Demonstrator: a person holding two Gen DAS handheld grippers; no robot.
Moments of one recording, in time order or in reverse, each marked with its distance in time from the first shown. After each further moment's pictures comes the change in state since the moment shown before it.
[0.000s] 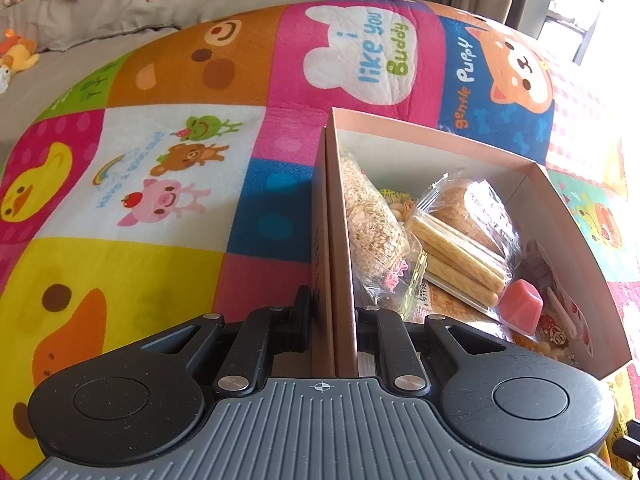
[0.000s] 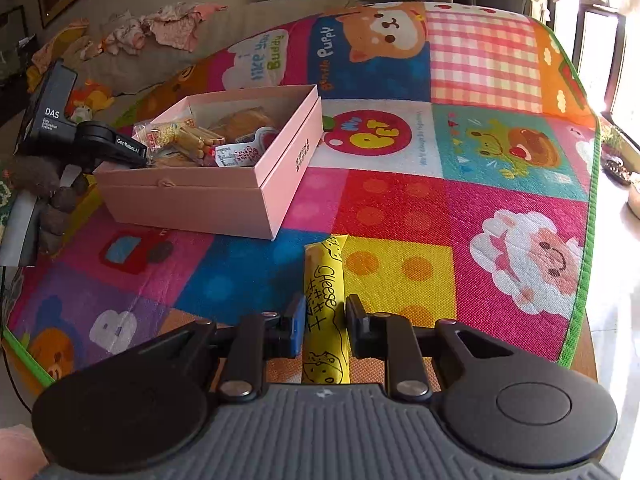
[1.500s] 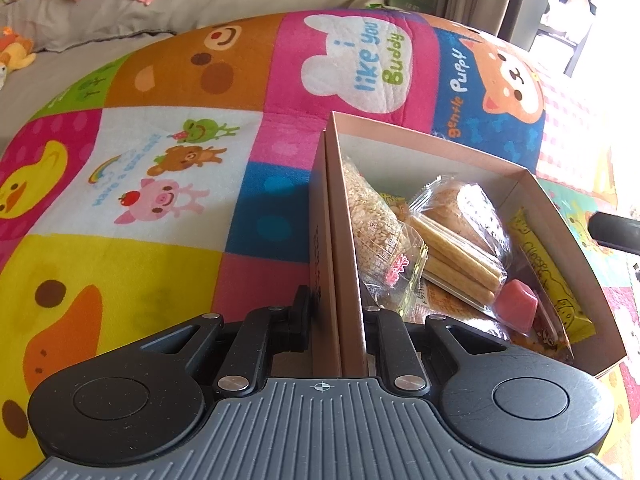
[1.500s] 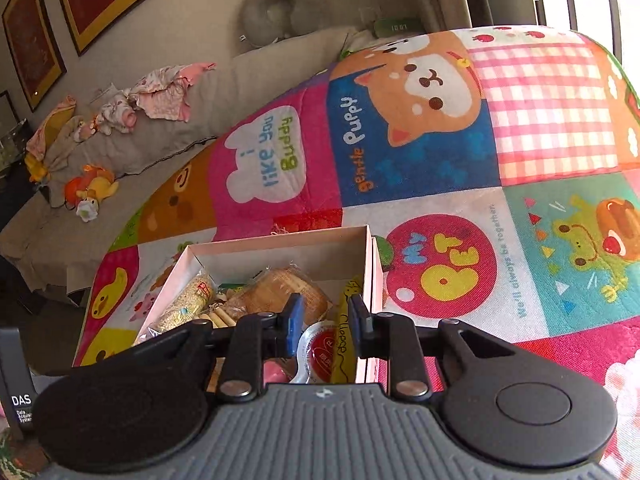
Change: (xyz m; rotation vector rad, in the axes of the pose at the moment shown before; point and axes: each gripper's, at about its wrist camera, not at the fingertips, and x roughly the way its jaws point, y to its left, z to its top) left arm -0.002 0.008 -0.008 -0.019 -0.039 -0.042; right arm 0.074 0.015 0.146 0.166 -0.112 0.114
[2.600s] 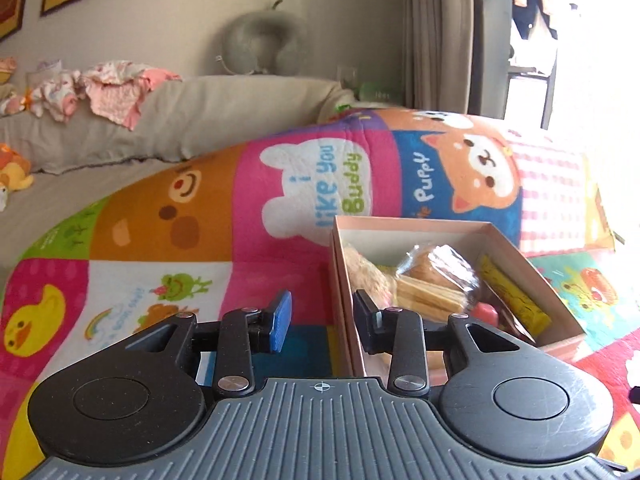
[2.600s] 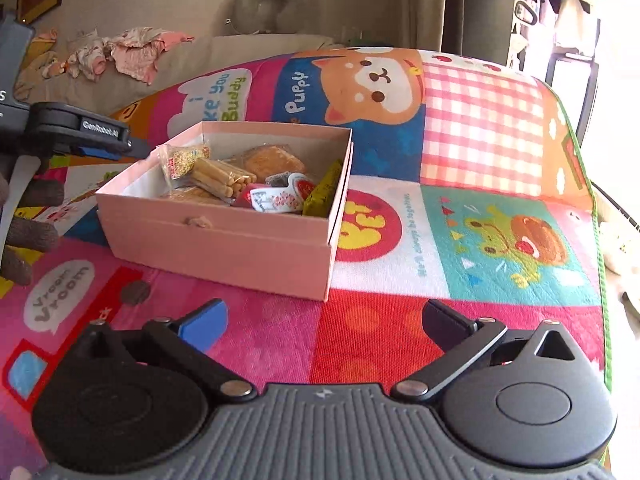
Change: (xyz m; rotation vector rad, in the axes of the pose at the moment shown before) left arm -0.027 -0.053 0.030 0.177 -0.315 0.046; right arm -0.005 -0.025 -0.089 -0.172 -0.020 -0.226
